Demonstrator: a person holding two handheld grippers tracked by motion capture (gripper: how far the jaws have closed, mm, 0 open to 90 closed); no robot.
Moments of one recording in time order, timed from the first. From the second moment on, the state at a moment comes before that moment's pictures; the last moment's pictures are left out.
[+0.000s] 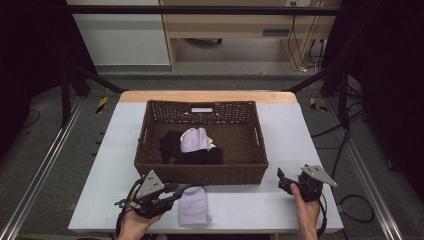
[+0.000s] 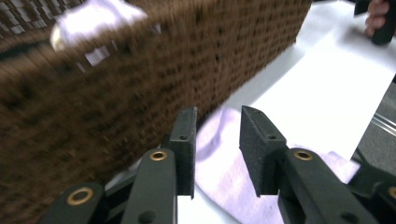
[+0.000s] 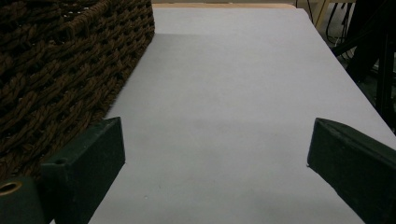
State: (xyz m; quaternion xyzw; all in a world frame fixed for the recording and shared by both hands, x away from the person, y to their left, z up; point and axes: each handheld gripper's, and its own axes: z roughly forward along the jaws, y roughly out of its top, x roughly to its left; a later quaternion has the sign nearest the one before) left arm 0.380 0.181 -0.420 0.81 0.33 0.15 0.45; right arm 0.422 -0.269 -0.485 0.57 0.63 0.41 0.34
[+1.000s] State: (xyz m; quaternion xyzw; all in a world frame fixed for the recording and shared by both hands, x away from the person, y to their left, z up) left arm 0.476 0.167 -0.334 0.77 0.35 0.24 0.47; right arm 0.423 -0.269 -0.485 0.57 0.62 0.41 0.34
